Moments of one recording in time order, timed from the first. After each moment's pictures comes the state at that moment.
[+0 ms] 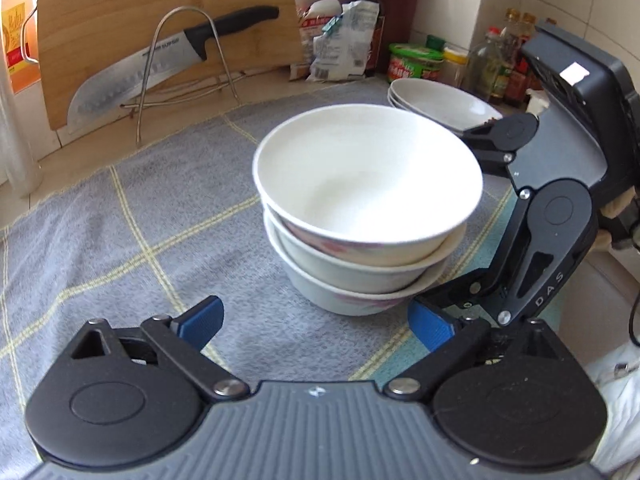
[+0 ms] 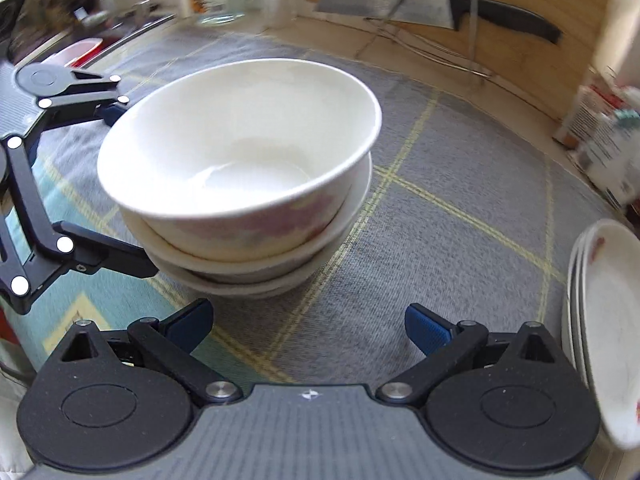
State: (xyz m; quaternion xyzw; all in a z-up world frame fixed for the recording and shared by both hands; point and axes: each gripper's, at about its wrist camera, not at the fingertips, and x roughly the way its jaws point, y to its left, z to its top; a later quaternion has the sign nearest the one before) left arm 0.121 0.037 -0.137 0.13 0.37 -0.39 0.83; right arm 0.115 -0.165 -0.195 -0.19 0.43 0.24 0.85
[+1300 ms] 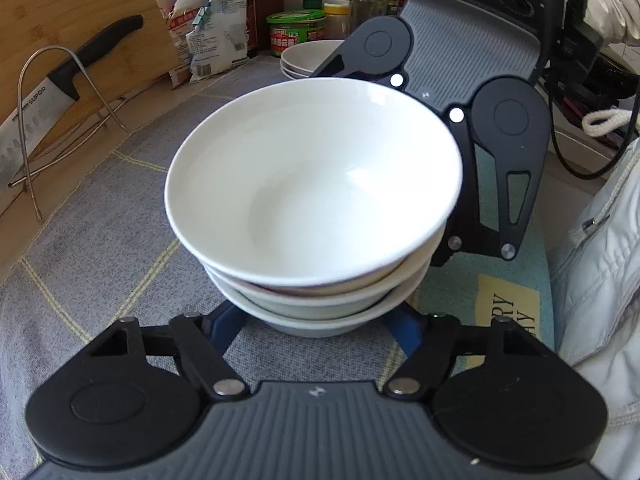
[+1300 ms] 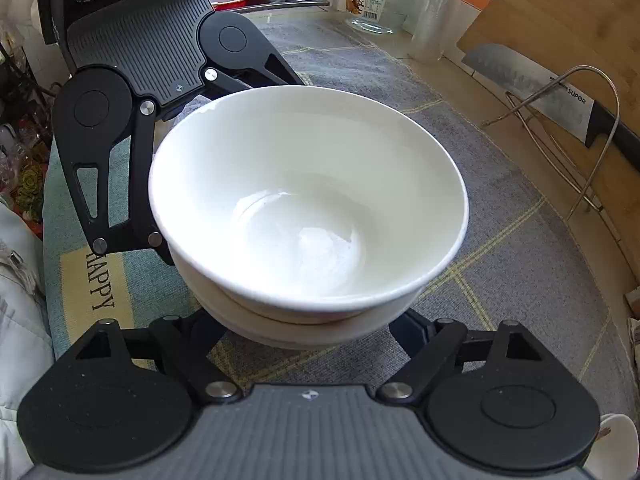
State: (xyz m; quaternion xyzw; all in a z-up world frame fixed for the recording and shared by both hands) left arm 0.142 0.014 -0.149 0.25 0.33 -0.55 0.73; right arm 0.133 -0.149 -0.183 -0.32 0.39 0.40 0.77
